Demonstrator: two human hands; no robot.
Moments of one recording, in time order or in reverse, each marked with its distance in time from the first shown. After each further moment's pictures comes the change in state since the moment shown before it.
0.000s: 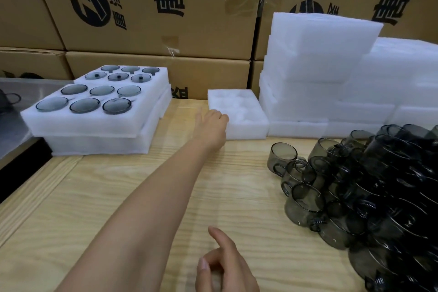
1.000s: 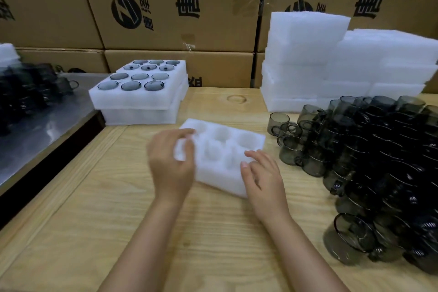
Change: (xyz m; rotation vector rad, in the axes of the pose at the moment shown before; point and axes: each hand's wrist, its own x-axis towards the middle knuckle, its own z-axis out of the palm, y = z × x) left_hand -0.263 0.018 -0.091 -0.641 0.927 -0.184; right_hand 0.010 0.013 -0.054 -0.001 -0.164 0.009
